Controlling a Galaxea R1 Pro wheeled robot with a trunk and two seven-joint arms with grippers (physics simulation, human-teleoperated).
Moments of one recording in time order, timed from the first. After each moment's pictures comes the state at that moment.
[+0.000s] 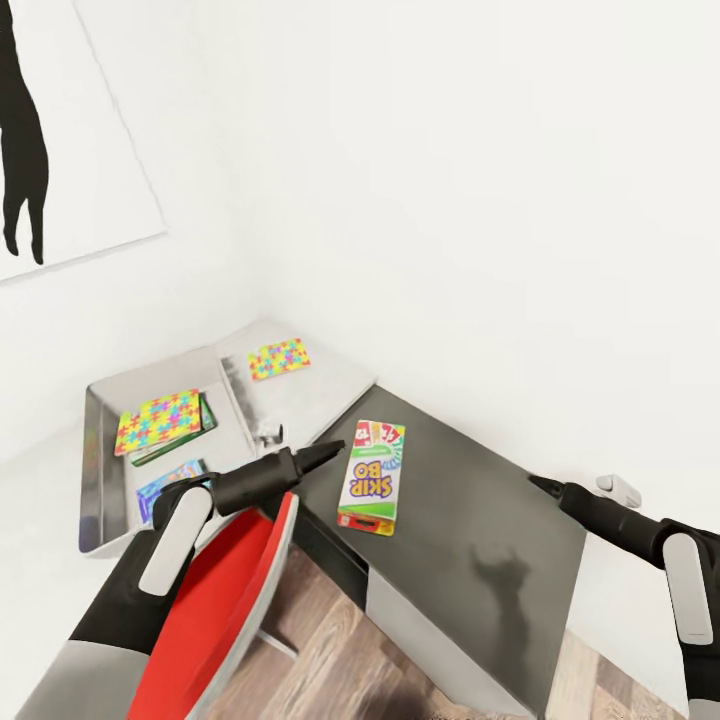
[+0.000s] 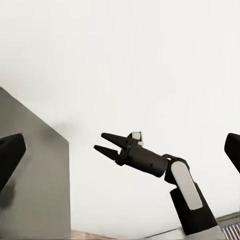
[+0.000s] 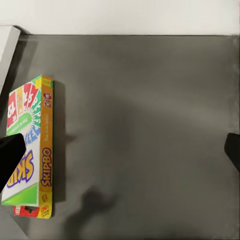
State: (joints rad) left arm -0.56 0.07 -0.11 -1.35 0.85 0.86 -0.70; right arm -0.43 -0.15 -0.51 -1.44 -0.39 1.00 0.40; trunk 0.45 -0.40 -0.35
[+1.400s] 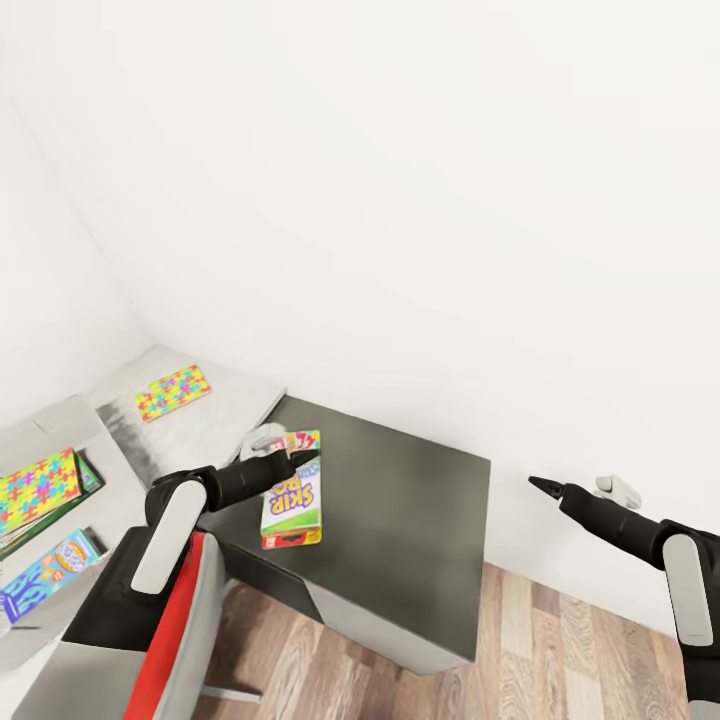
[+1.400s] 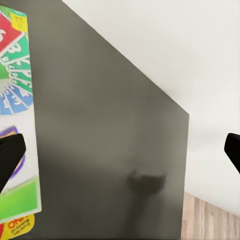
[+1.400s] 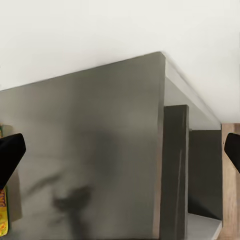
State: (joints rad) left arm -0.56 0.07 -0.10 -1.43 0.83 0.88 0.04; right arm -0.43 -0.15 -0.51 -1.44 -0.39 1.00 0.40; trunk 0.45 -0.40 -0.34
